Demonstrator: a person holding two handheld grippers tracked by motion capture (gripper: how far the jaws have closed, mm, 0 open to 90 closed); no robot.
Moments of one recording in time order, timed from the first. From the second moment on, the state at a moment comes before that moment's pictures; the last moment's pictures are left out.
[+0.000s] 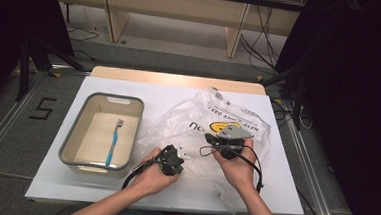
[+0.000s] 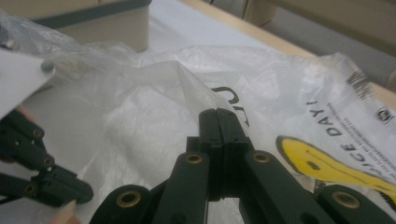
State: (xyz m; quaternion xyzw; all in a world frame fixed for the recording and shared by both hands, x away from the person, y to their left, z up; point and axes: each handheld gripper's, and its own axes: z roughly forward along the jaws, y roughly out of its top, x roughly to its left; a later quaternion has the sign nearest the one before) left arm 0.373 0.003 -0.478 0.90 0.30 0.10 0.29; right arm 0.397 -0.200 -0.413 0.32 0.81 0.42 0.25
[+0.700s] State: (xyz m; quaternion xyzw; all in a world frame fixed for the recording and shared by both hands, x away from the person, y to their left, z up) left arm 0.371 0.001 -0.478 0.90 0.29 0.11 0.29; right arm 0.400 -0.206 -0.376 0.33 0.76 0.47 0.30
